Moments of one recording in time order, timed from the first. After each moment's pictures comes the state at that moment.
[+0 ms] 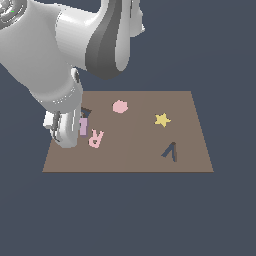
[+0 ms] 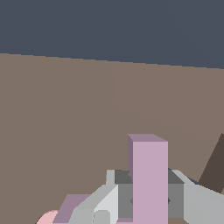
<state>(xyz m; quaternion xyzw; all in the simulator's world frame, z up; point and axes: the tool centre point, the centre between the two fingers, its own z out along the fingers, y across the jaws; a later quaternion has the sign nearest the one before) -0.002 -0.158 0.039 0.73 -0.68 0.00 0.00</state>
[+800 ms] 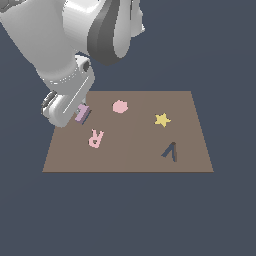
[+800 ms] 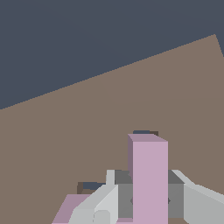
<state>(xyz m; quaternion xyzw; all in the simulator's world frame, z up) -0.057 -0.162 0.040 0.58 -0.82 0.00 0.00</state>
